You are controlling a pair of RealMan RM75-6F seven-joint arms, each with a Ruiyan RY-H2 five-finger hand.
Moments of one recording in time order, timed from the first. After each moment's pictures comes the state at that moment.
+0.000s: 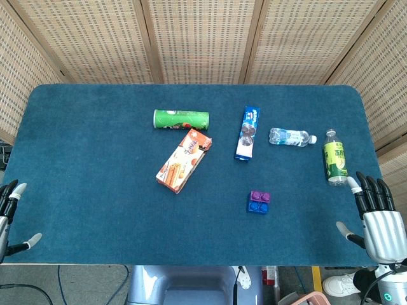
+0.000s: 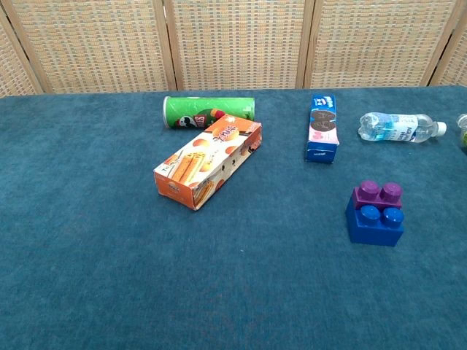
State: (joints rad) left arm 0.01 -0.96 0.00 -1.92 1.55 1.56 0.15; right arm 0.04 -1.08 0.09 -1.76 -1.64 1.63 -0.21
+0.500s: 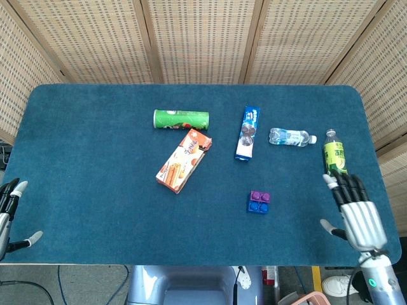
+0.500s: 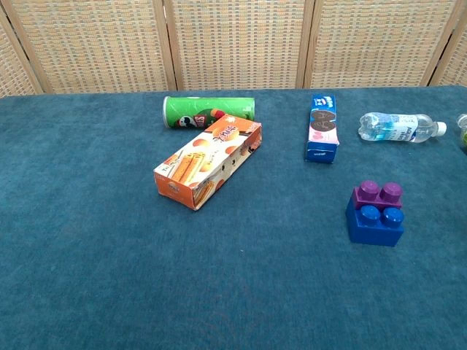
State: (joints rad) left arm -0.01 -0.96 -0.01 -1.92 1.50 1.52 0.15; right arm 0.15 -1.11 0.10 -1.73 -1.60 1.43 -0.17
